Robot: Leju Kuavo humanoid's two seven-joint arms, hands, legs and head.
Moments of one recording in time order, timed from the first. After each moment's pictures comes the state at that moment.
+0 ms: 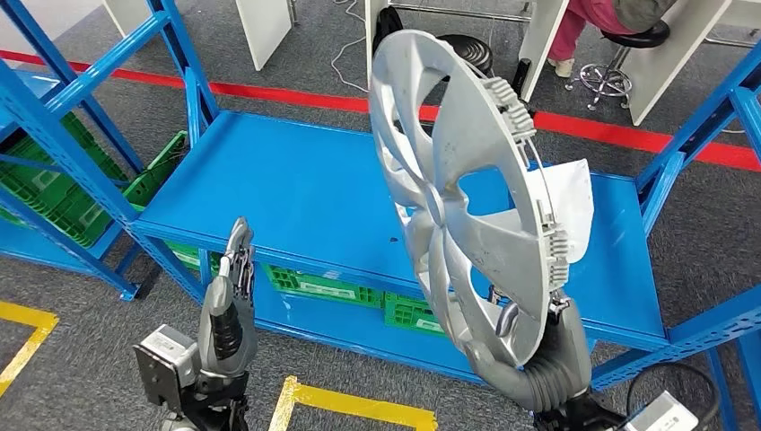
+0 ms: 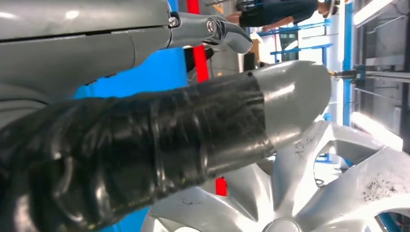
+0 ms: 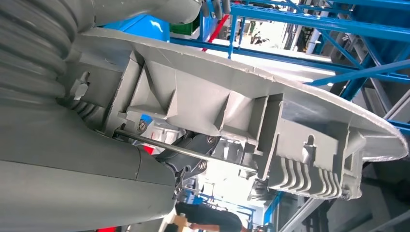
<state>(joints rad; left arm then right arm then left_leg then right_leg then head) -0.02 0.14 -0.74 -1.93 -0.13 0.61 -0.35 0.05 -0.29 0.51 -2.15 -0.16 -0.30 -0.33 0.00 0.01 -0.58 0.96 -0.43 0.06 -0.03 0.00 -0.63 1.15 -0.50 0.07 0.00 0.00</state>
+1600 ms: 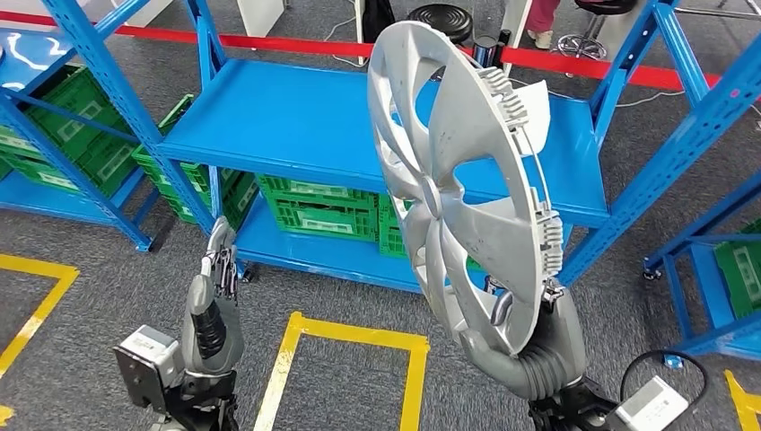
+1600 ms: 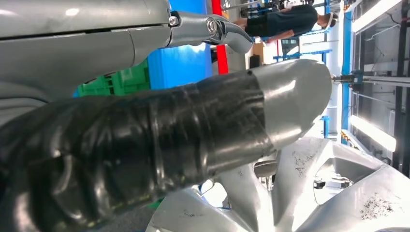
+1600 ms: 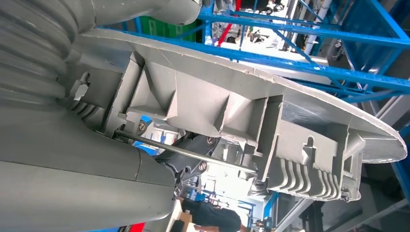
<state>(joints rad) -0.01 0.14 -0.71 -1.93 -0.12 0.62 -0.36 0.04 -0.29 0.51 -2.15 -0.15 -0.29 -0.32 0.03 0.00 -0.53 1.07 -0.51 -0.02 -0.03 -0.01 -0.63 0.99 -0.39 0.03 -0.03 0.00</state>
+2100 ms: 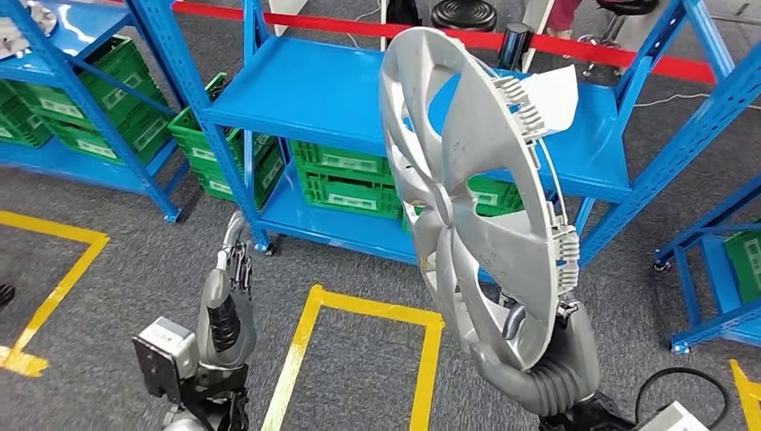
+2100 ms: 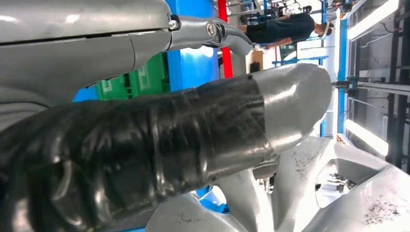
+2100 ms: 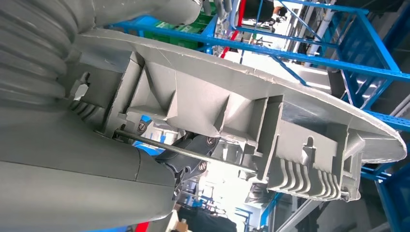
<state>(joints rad) -0.01 0.14 -0.71 -1.93 -0.12 0.62 -0.37 0.05 -0.29 0.52 -2.15 -0.14 -0.29 -0.33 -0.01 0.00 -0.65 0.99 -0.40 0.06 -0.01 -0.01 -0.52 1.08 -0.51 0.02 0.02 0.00</state>
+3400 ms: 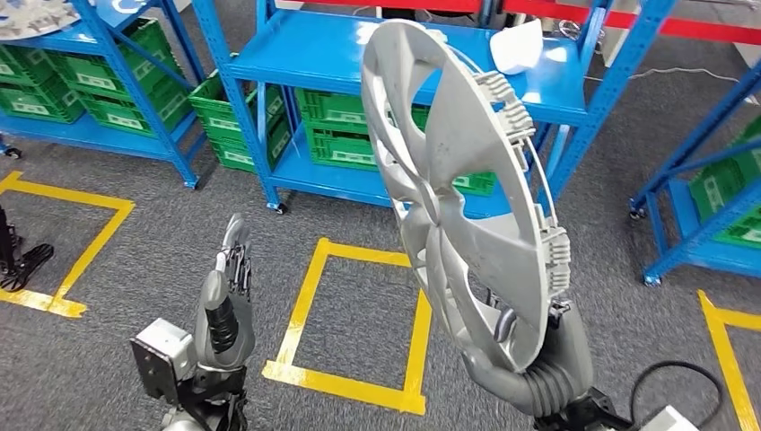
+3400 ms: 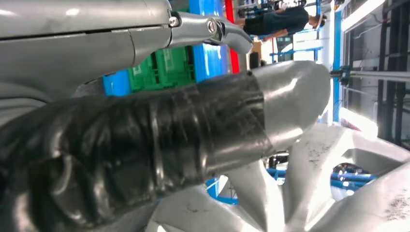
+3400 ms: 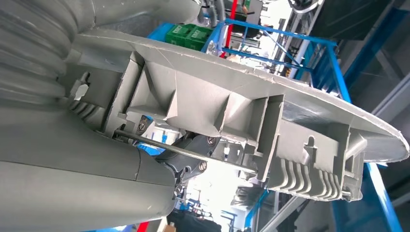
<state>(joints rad) -0.01 0.15 -0.71 -1.92 -0.11 0.62 -0.37 0.03 -0.28 0.54 -2.16 -0.12 -0.28 -0.33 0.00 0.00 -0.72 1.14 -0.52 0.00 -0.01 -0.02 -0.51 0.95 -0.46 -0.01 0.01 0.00</state>
